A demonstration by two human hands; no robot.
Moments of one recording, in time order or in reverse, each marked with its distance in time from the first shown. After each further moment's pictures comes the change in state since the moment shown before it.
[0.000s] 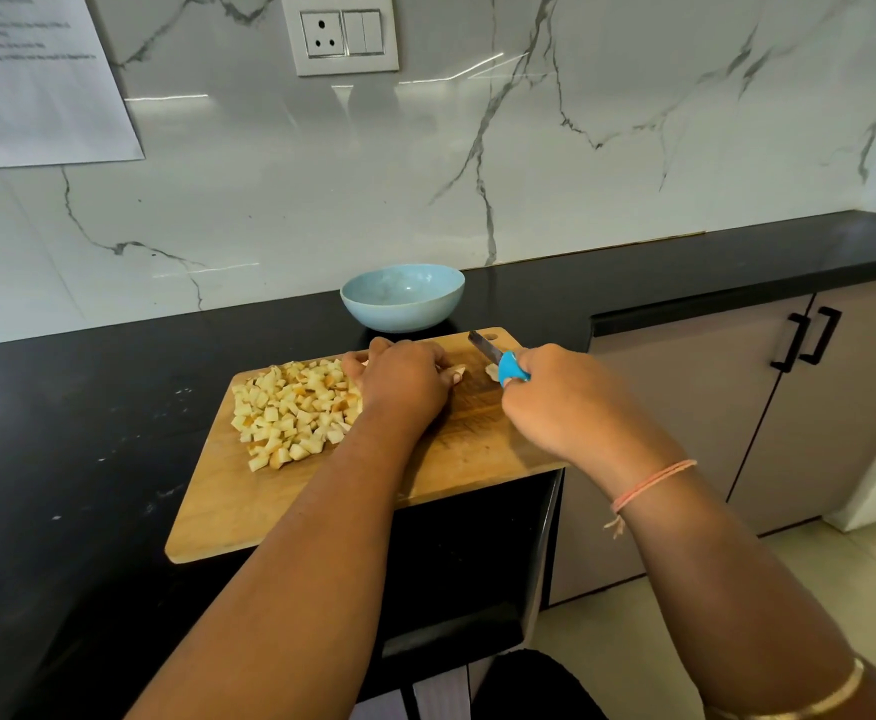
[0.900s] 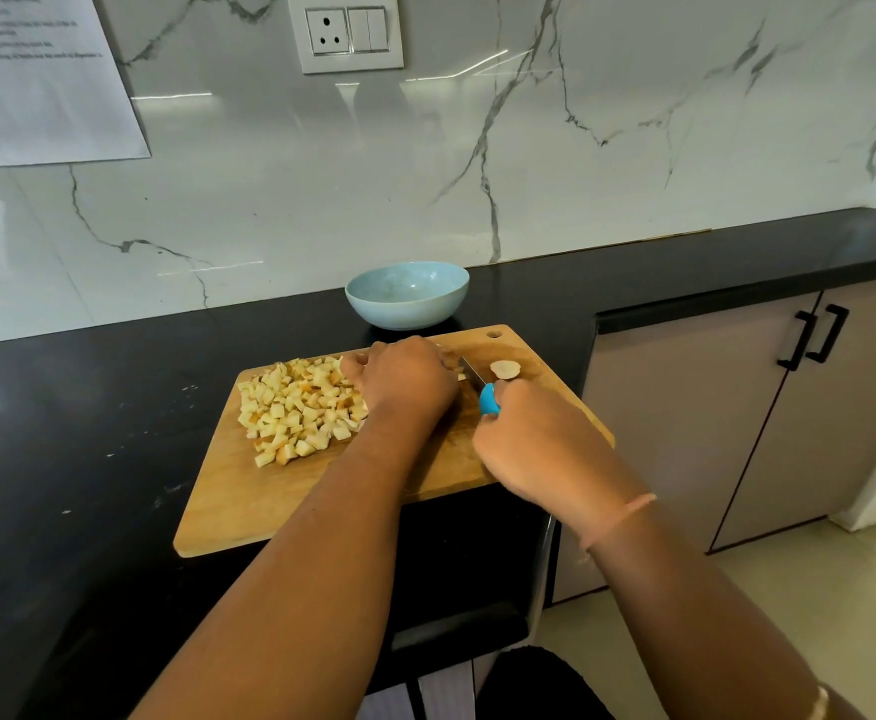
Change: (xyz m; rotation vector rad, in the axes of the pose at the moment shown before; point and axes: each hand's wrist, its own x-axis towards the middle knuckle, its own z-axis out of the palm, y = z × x) left_hand 0.001 0.003 0.005 -0.016 0.052 -0.138; right_hand -0.016 -0.011 0.026 0.036 -0.077 0.000
